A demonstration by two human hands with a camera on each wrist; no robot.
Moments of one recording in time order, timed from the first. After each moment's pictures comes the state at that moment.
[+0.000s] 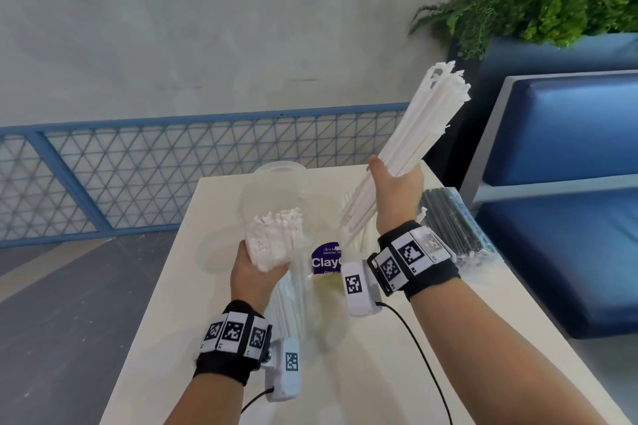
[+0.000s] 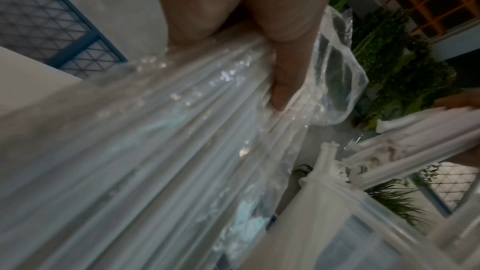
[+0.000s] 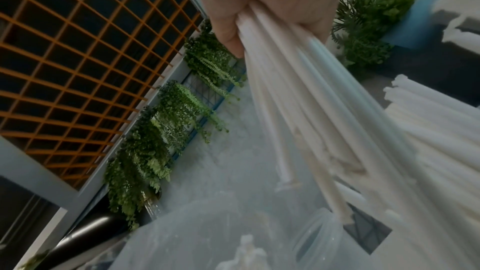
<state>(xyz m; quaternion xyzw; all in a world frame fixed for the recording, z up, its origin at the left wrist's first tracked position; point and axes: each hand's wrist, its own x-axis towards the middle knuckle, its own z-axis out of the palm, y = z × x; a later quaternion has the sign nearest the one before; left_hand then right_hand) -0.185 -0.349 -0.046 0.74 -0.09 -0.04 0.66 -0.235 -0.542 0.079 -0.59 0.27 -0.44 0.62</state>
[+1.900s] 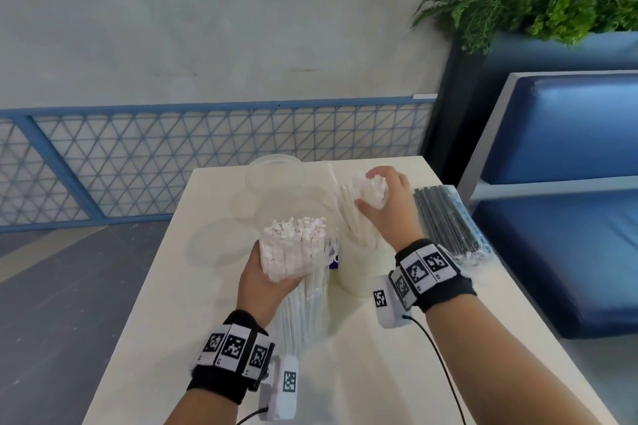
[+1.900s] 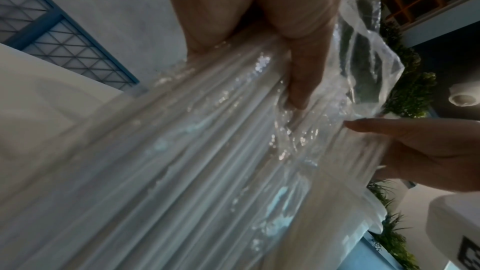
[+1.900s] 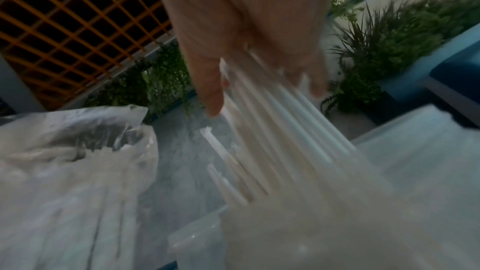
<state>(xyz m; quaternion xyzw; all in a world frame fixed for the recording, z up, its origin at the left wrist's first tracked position) -0.204 -0.359 -0.054 0.70 -0.16 -0.09 0.69 -0.242 -0.578 0.026 -0.85 0.16 -0.29 0.42</state>
